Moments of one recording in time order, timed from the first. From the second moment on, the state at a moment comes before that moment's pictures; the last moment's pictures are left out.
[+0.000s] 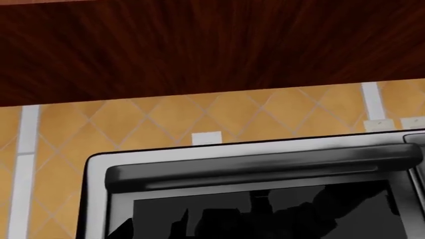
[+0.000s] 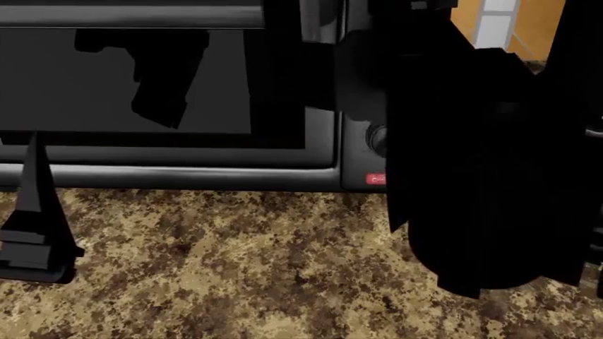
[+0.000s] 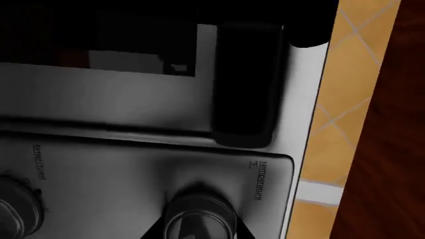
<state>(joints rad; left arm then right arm) -0.25 -0.40 0.15 0.62 -0.28 -0.22 -0.29 2.05 0.49 -1.91 -0.07 0.48 1.02 -0.05</state>
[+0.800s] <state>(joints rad) -0.23 -0.41 0.14 0.61 -0.29 -0.20 -0.30 2.18 0.41 -2.22 -0.10 0.27 0.94 -0.19</state>
